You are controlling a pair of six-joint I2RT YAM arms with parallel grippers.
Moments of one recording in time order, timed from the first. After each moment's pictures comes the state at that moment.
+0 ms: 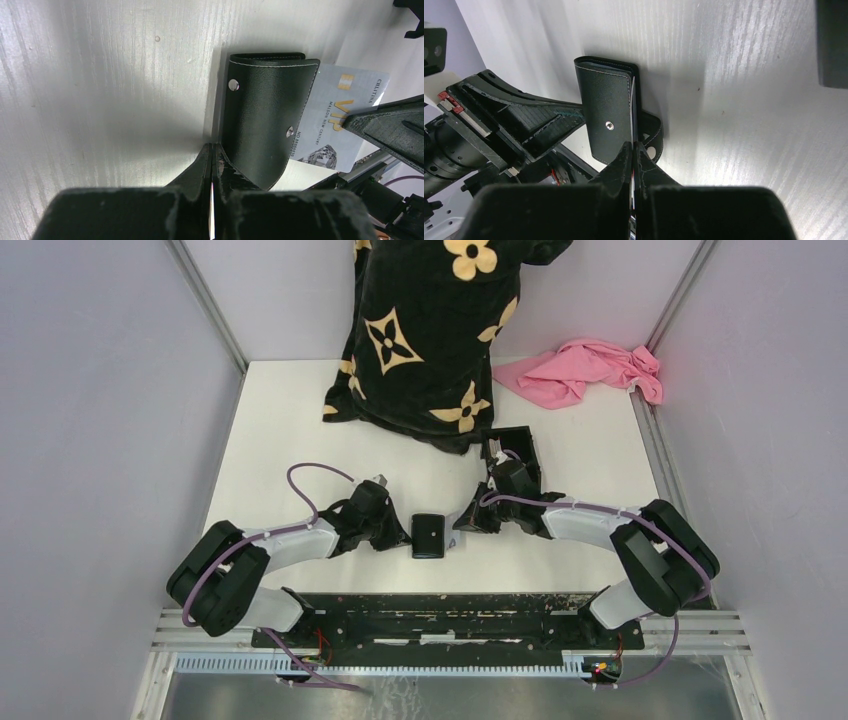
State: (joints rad) left arm -0.65 1.38 0.50 -0.02 0.13 -0.91; right arm 0.63 1.51 0.64 0.06 -0.33 0.97
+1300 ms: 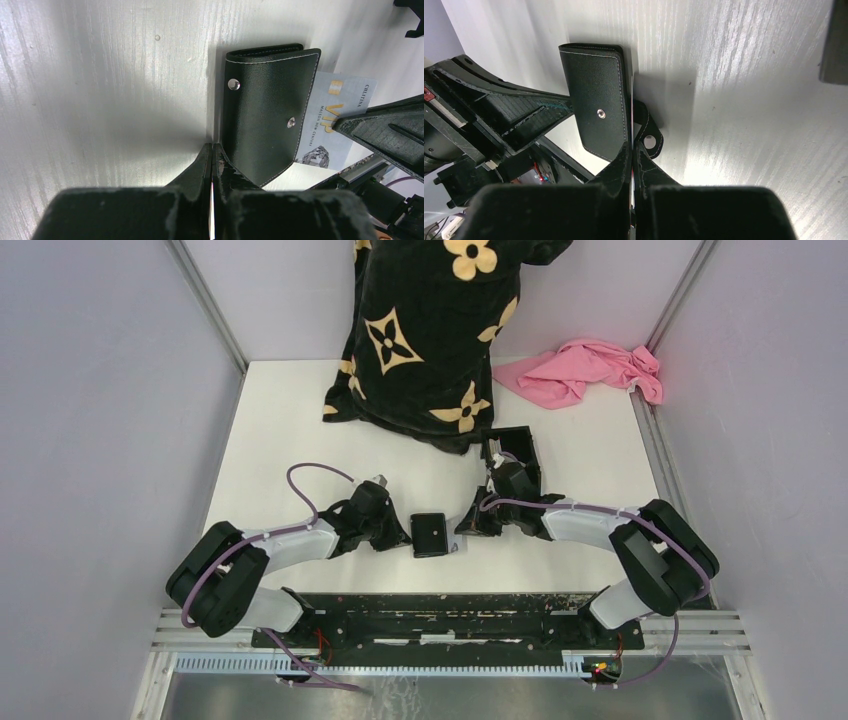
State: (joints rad) left arm -0.66 1.37 0.50 -0.02 0.11 -0.91; right arm 0.63 1.51 0.63 0.06 -0.34 0.90
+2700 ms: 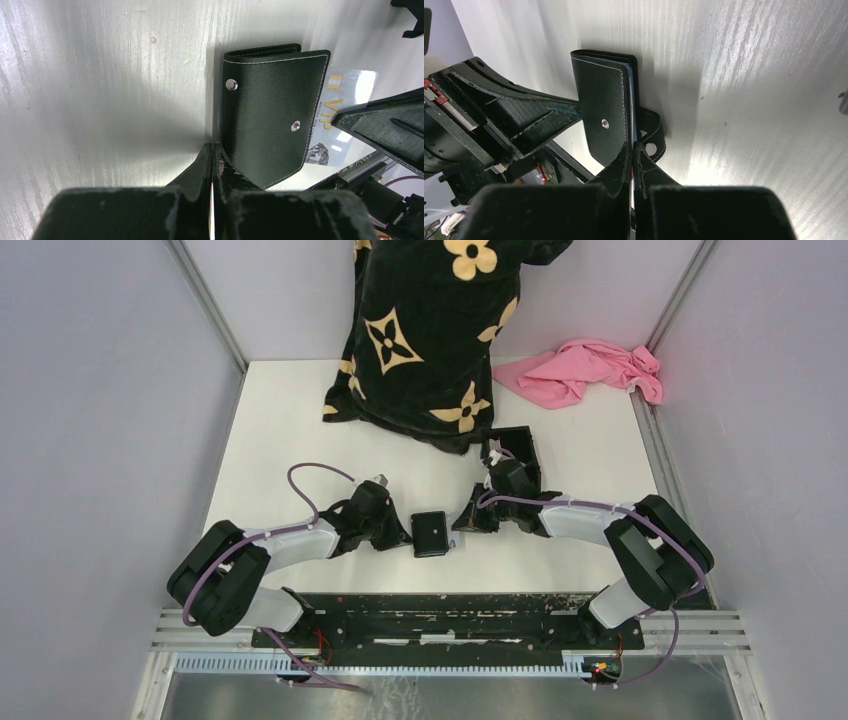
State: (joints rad) left arm -0.66 1.38 0.50 -0.01 0.11 -0.91; right arm 0.63 1.54 0.65 0.08 -0.36 0.88
